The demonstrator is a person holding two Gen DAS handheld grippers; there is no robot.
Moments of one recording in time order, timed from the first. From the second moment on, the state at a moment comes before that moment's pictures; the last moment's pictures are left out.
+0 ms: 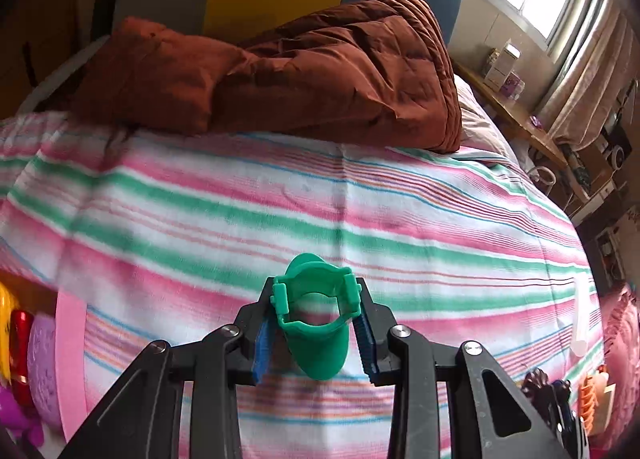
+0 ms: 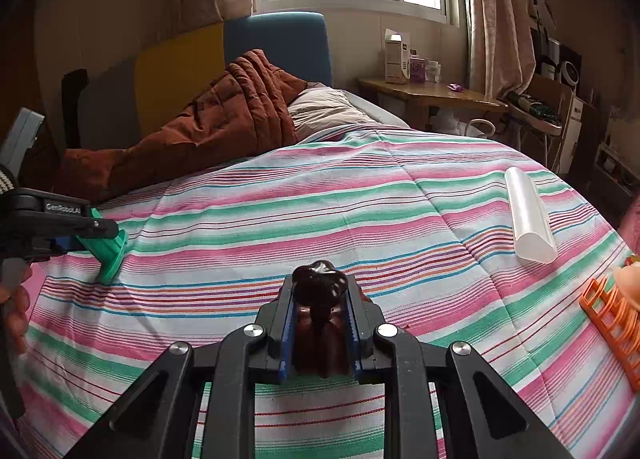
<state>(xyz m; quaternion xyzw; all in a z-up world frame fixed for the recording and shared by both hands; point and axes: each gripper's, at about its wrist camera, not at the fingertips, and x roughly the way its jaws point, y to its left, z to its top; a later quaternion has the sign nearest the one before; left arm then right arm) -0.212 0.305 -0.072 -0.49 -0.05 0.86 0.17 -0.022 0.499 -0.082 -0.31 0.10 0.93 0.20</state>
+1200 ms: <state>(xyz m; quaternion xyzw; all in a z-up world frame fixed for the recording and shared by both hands) -0.073 0.127 -0.030 -0.44 -0.04 0.88 0.19 -0.011 0.485 -0.077 -0.29 0.07 0.93 0.23</state>
